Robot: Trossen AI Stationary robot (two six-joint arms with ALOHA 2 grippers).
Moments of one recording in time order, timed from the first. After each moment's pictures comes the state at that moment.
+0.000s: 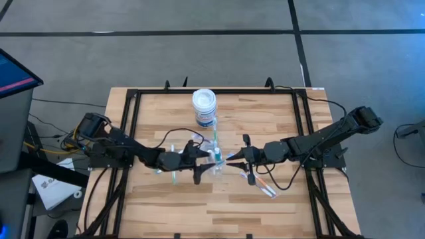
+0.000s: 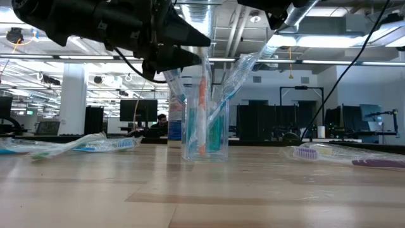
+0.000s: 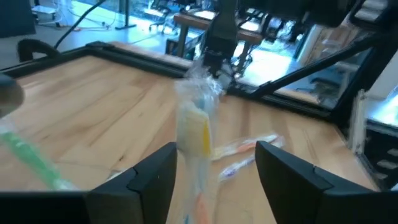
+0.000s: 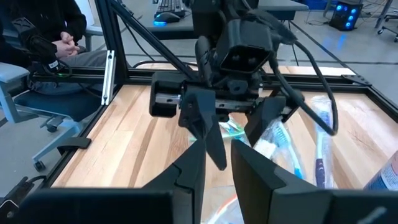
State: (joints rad) left arm -0.31 1.63 0.62 0.83 -0.51 -0.32; right arm 0.34 1.31 0.78 0.25 0.26 0.08
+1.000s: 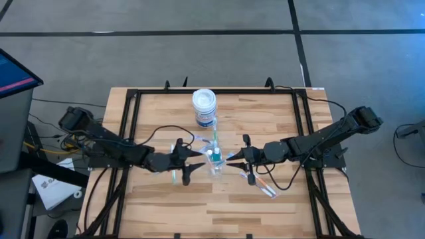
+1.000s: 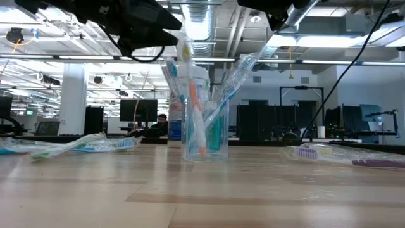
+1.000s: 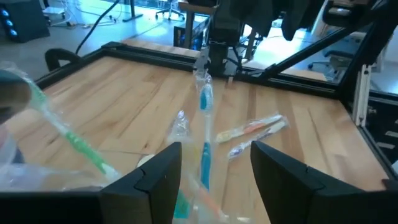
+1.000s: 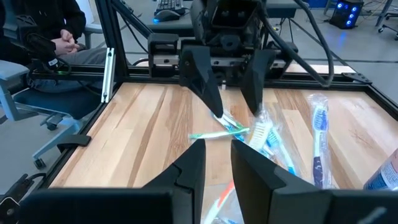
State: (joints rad) left arm -0.41 1.37 0.62 0.46 -0.61 -0.29; right arm 0.34 1.31 0.78 0.24 0.26 0.08
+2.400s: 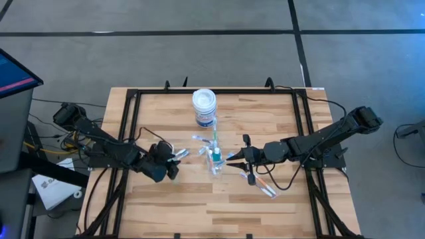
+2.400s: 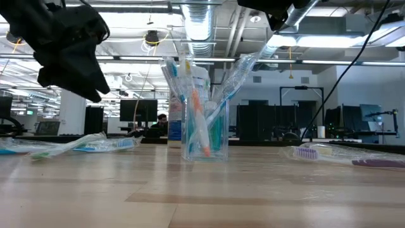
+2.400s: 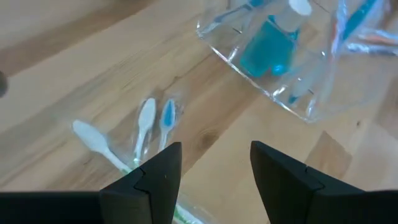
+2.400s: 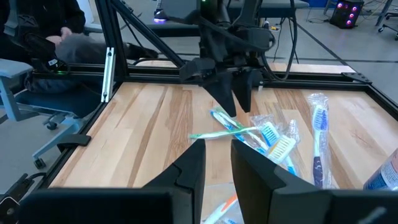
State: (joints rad) left arm -0.50 1.22 0.62 -0.45 -0.65 -1.19; right arm 0.34 1.31 0.78 0.24 0.26 0.08
